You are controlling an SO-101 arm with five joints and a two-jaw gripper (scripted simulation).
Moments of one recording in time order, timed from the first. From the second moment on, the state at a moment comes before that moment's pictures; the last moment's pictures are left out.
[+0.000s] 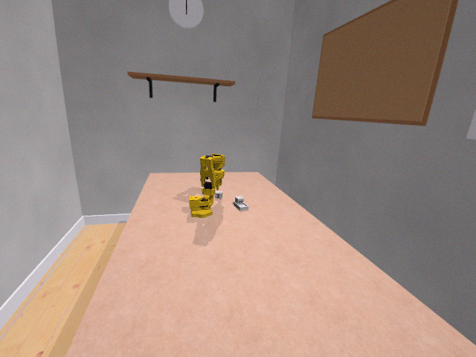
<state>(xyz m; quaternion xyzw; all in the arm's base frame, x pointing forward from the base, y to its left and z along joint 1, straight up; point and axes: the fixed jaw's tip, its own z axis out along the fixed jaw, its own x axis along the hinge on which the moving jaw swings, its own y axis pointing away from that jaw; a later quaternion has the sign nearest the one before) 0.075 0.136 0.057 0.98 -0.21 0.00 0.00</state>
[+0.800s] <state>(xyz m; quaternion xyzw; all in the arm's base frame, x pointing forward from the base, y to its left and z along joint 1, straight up) 0.076 0.138 0.049 0.98 -0.21 0.00 0.00</state>
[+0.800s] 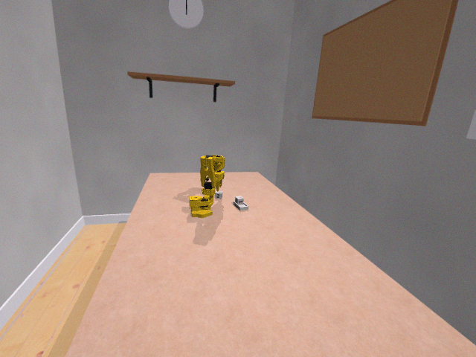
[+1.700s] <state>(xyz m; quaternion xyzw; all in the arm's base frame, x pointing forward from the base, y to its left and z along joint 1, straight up) 0.076 0.137 0.018 0.98 -0.21 0.00 0.00</state>
